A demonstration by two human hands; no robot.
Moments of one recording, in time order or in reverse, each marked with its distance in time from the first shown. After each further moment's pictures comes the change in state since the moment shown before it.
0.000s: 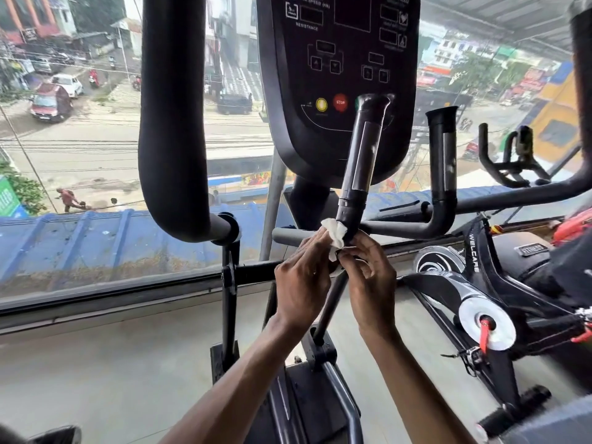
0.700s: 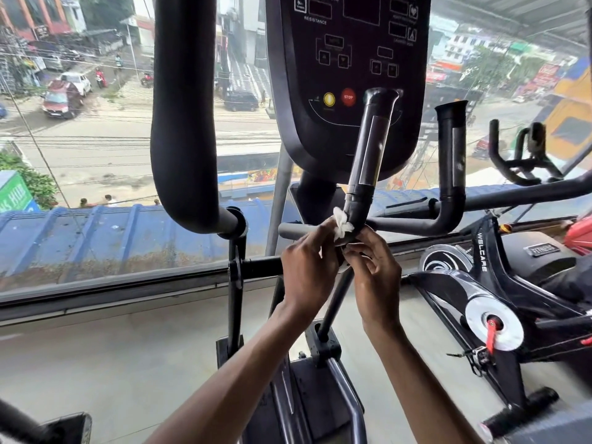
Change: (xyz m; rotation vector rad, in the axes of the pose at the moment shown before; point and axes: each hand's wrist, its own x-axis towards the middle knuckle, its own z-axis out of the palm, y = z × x) left_hand 0.017 0.011 -0.001 0.076 -0.017 -0.107; right_hand -0.001 -0.001 0.000 0.056 -0.033 0.019
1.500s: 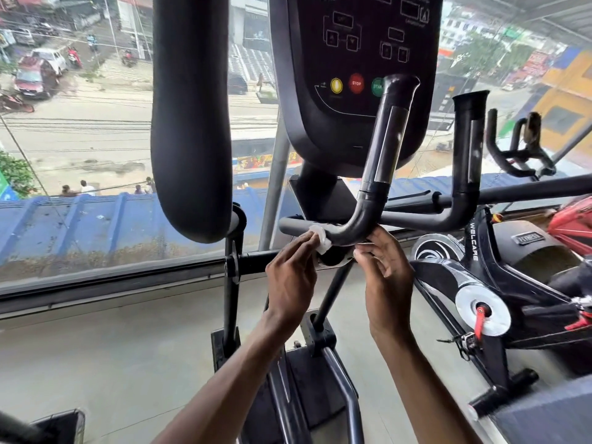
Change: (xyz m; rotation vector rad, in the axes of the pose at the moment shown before) left_hand -0.026 -0.073 0.006 0.029 0.030 0.035; right_hand -0.003 0.001 0.006 -0.004 0.065 0.015
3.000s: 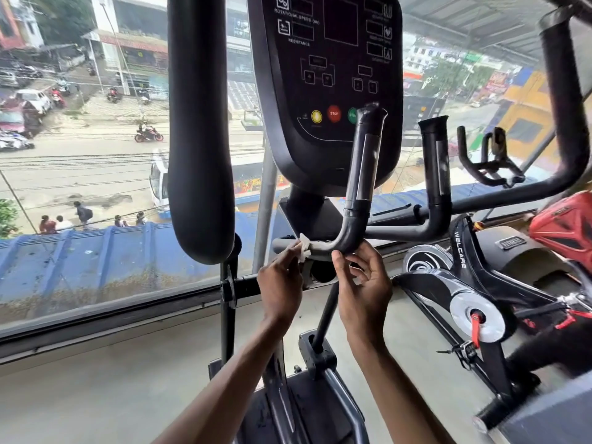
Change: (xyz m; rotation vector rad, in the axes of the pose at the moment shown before) left_hand 0.023 -0.004 -0.002 -0.037 -0.059 -0.242; right_hand -0.008 0.005 0.027 -0.093 0.228 -0.009
